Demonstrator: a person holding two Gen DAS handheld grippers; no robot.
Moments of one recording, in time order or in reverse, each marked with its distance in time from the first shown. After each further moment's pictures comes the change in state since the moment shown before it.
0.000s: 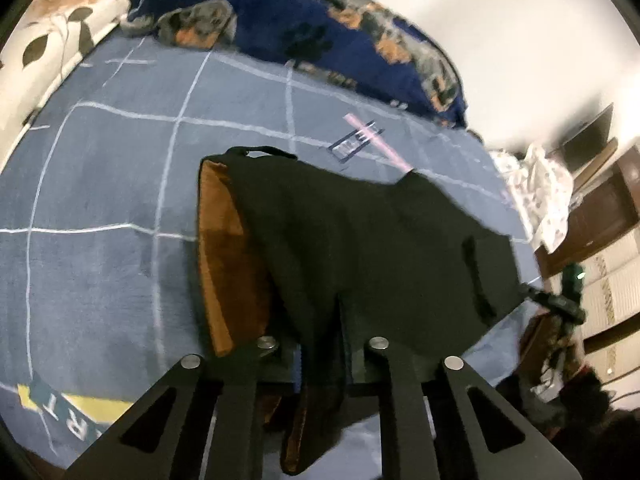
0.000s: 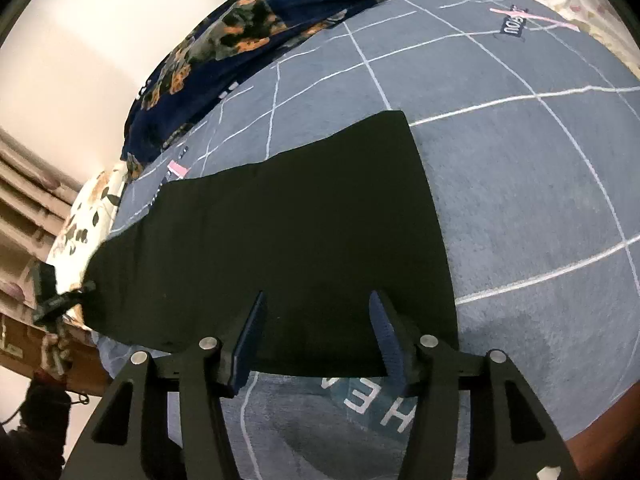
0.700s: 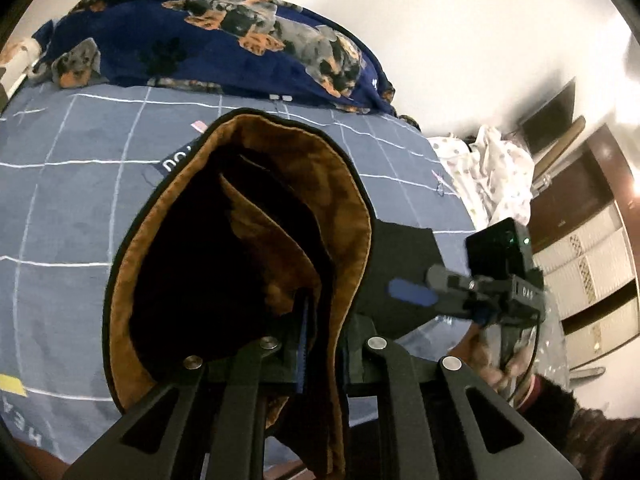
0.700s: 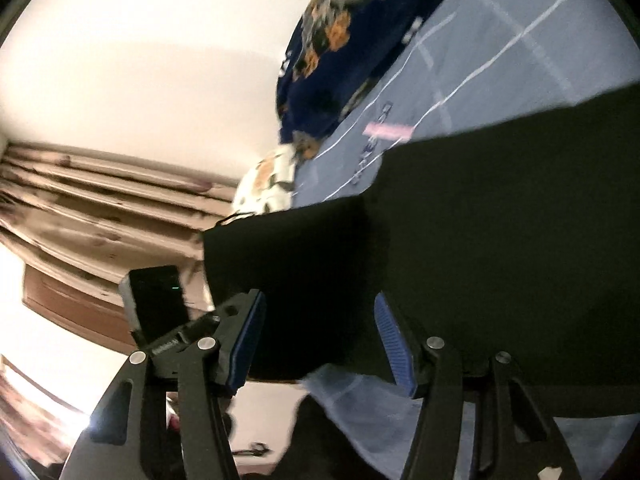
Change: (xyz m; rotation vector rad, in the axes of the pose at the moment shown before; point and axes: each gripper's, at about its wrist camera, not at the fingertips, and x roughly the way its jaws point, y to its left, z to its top) left arm 0.037 -0.169 0.012 0.076 0.017 -0.104; right arm 0.070 0.135 0.002 0.132 0.147 0.698
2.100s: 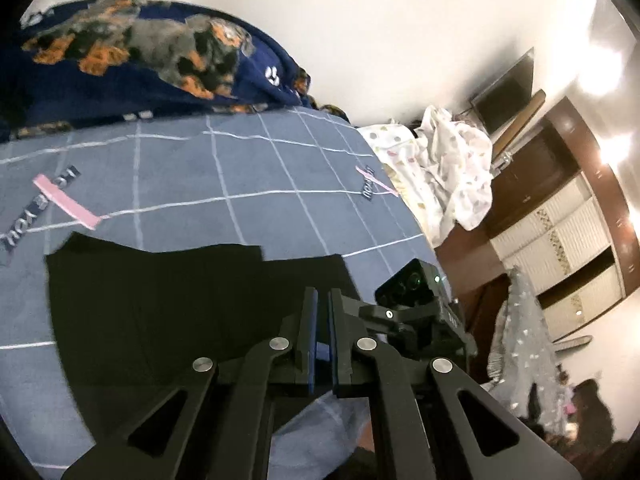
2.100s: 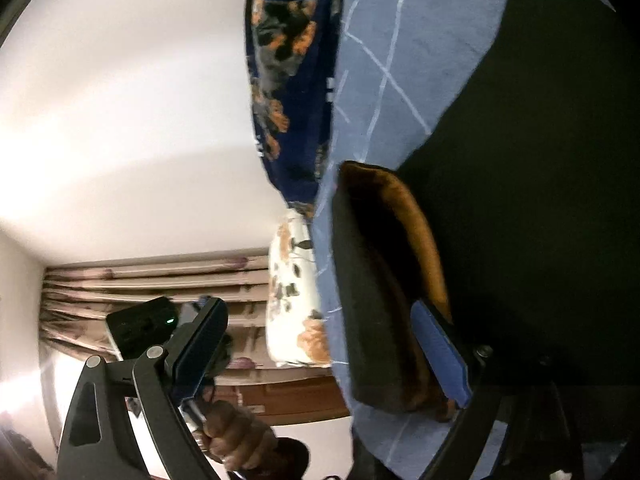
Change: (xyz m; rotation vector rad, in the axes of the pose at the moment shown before) left arm 0.099 -0.138 0.046 0.138 0.008 -0.123; right arm -0.082 -0.094 0.031 0.328 -0.150 0.146
